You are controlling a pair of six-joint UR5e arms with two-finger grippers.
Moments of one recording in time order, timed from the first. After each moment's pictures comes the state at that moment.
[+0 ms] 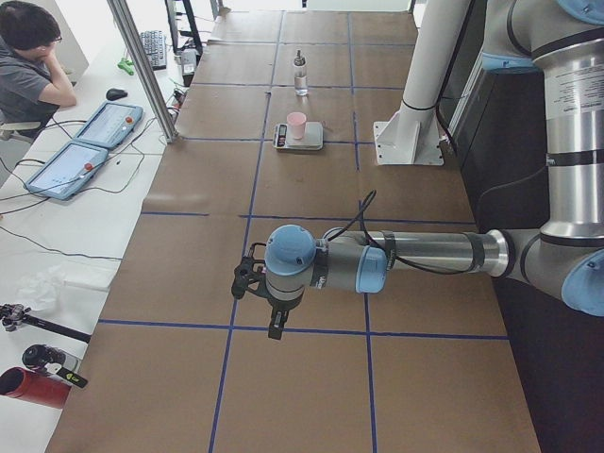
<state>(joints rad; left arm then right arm) -1.63 -1.40 -1.75 -1.68 -2.41 0.13 1.56 -1.66 1.65 -1.57 2.26 -0.10</state>
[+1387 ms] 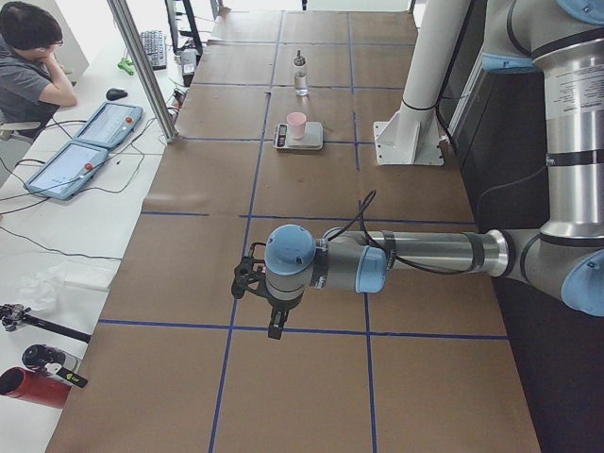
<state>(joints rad) -1.63 -1.40 -1.75 -1.68 -2.41 0.14 1.54 -1.66 1.65 -1.56 2.26 -0.09</state>
